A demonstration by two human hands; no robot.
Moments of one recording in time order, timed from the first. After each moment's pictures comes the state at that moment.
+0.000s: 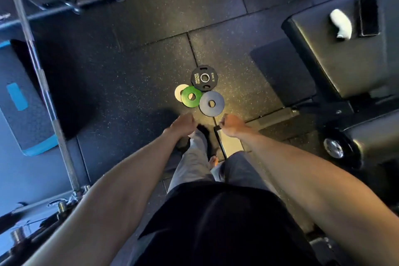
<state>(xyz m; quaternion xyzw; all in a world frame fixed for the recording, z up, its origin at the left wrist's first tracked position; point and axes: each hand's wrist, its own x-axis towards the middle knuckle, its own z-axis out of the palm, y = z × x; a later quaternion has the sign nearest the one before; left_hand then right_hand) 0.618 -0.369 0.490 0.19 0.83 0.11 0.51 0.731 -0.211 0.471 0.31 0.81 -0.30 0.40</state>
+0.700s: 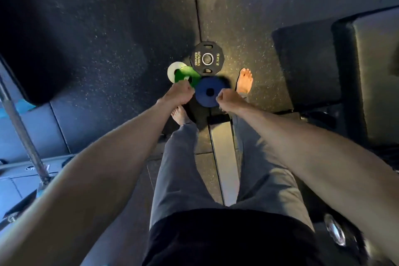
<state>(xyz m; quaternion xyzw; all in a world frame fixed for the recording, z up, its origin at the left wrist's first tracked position) 0.478 -0.241 0.337 0.03 0.83 0.15 0.54 0.579 -0.083 0.320 0.27 0.77 -0.35 0.46</state>
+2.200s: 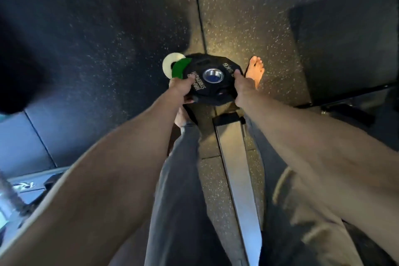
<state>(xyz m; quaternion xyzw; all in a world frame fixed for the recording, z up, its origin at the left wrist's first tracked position) 0.479 -0.252 0.202 -0.35 0.69 0.36 0.53 0.589 -0.070 0.126 0.67 0.58 -0.45 0.14</state>
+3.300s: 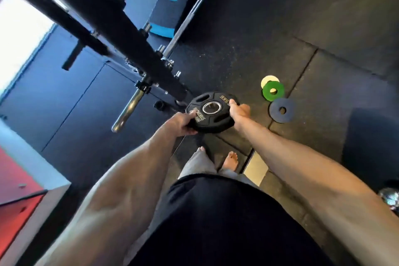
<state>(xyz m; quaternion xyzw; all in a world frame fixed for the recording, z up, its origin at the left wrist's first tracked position) 0.932 -0.634 0.577 -0.52 0.51 0.62 0.29 0.865 -0.464 0.537 0.35 0.73 -0.50 0.31</state>
